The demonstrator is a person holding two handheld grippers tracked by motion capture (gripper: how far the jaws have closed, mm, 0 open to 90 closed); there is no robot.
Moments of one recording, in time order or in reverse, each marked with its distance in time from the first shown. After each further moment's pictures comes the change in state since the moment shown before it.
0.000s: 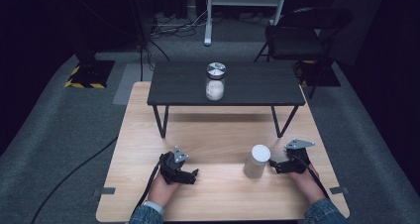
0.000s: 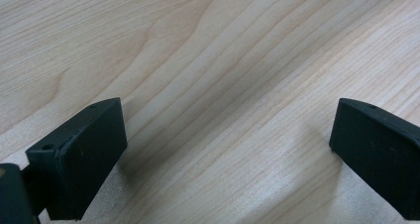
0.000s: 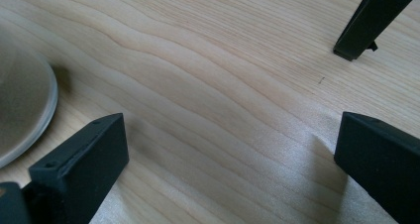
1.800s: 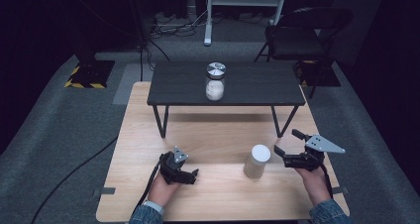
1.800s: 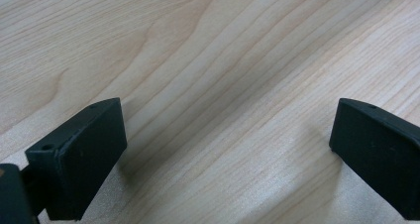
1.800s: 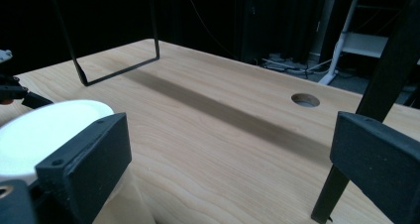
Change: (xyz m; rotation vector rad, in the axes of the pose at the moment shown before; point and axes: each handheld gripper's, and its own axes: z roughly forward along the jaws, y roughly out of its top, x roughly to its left) left arm 0.000 0.000 0.000 -0.002 -0.002 -0.002; right arm 0.014 -0.033 -0.058 -0.523 0.038 -0.027
